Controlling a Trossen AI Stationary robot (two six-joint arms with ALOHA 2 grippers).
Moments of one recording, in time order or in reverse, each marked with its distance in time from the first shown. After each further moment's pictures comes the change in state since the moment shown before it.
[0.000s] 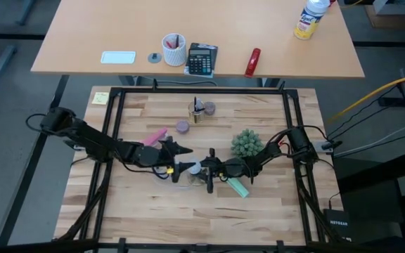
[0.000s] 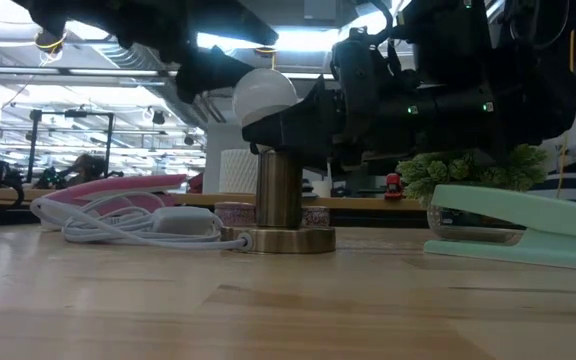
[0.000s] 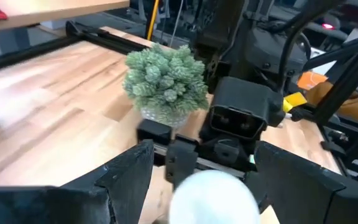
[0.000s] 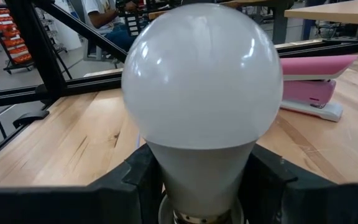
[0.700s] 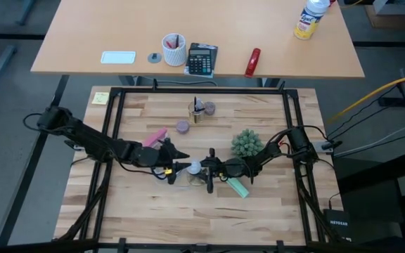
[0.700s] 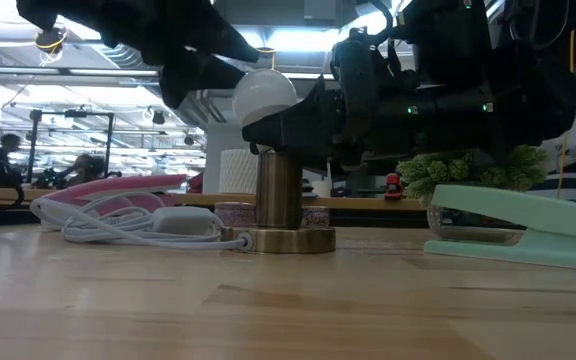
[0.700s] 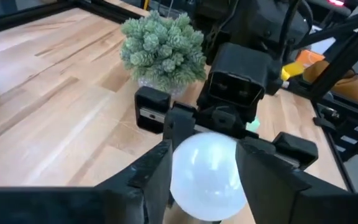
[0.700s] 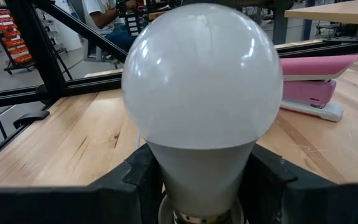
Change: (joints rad) left arm -0.008 -0.040 0.000 -0.145 0.055 -0.084; right arm 0.000 0.001 0.000 0.005 -0.001 0.000
